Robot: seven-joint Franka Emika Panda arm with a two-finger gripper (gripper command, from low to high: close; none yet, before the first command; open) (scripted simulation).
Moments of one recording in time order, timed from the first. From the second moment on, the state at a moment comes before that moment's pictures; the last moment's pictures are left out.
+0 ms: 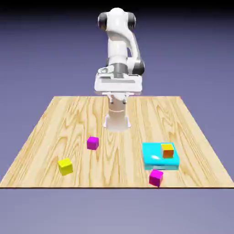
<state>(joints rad) 0.01 -0.53 -0.03 -2.80 -0.01 2.98 0.74</state>
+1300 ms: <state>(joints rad) 0.21 0.14 -0.39 -2.56 -0.27 2.28 0.40</state>
